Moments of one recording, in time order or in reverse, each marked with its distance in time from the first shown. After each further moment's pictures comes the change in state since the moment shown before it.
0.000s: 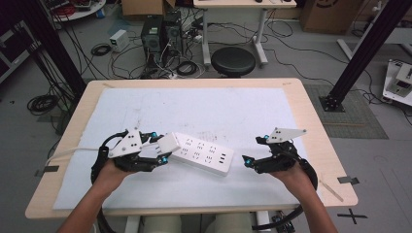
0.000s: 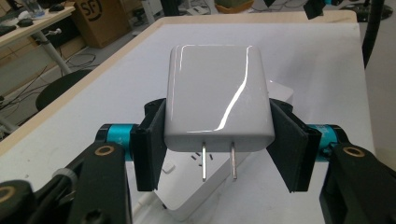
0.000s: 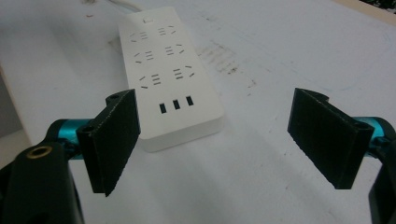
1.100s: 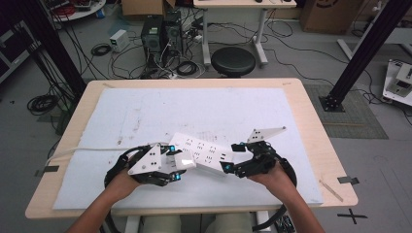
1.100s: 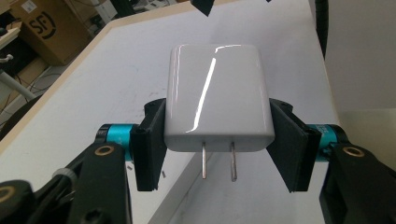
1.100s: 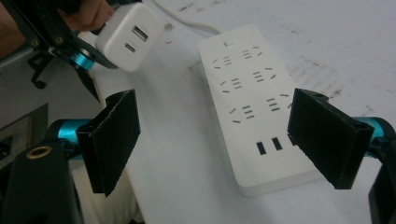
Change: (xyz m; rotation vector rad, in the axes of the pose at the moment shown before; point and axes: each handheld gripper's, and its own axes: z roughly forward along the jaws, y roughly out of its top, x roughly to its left) left arm -0.032 0.002 0.030 0.042 -0.138 0.195; right arm 0.033 0.022 0.030 -0.020 0.274 0.112
